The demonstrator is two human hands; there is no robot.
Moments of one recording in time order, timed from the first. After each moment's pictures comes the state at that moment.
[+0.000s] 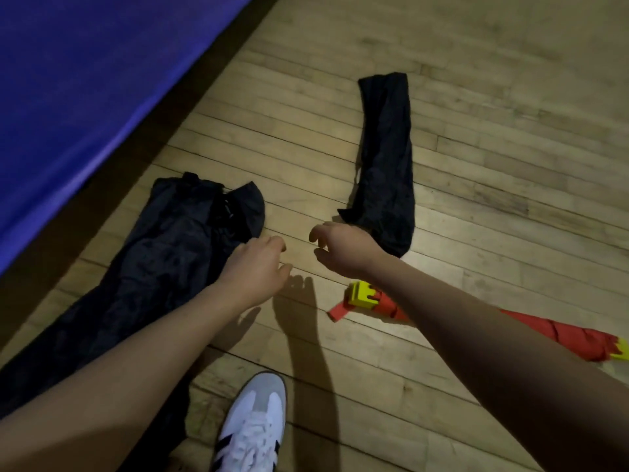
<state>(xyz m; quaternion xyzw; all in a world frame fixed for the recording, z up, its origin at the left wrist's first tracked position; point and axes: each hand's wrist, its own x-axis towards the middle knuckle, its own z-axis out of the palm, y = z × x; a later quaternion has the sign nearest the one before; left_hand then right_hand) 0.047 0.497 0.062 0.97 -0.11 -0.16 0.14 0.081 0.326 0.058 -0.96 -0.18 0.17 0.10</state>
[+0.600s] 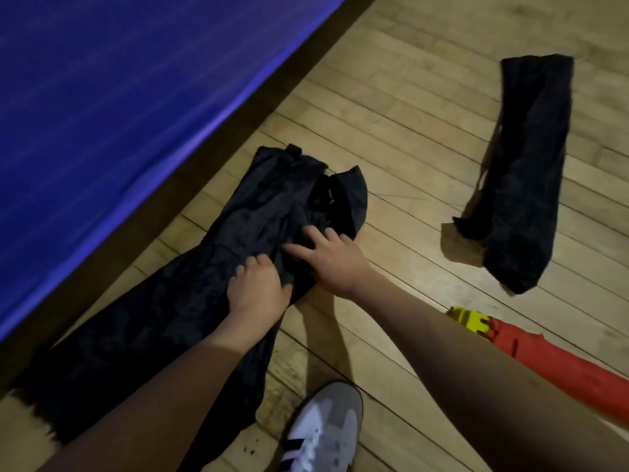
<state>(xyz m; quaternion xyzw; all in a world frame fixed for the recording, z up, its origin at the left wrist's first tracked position) 0.016 0.617 -0.002 0.95 0.21 -0.21 0.09 0.090 0.487 -0.016 -0.90 -0.40 0.14 0.01</state>
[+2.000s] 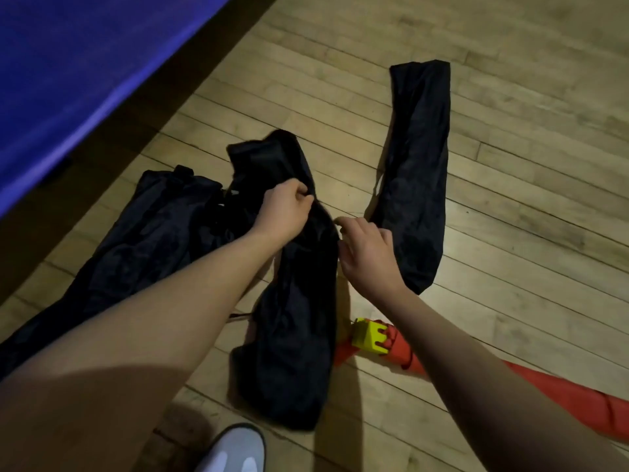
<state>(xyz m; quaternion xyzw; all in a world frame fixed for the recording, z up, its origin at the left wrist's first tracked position) 0.191 0.460 0.006 0.90 0.07 -0.09 0.42 0.133 0.301 -0.013 -0.97 -0.13 0.00 0.22</state>
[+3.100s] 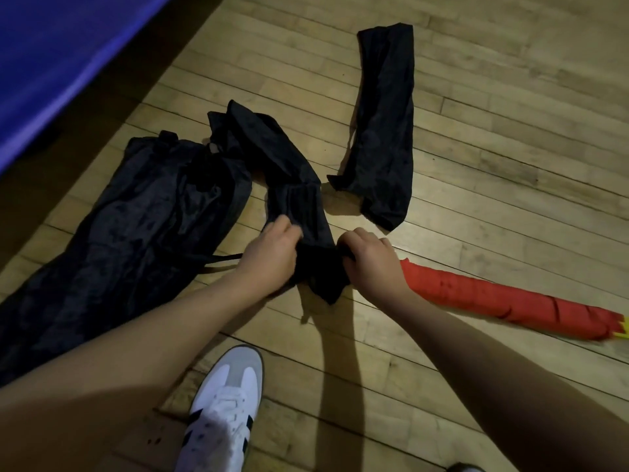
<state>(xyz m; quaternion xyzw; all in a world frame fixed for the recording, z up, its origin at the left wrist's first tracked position) 0.031 0.455 0.001 0.96 -0.16 -0.10 0.22 0.015 0.268 -0.005 -0.98 -0.12 0.04 0.18</state>
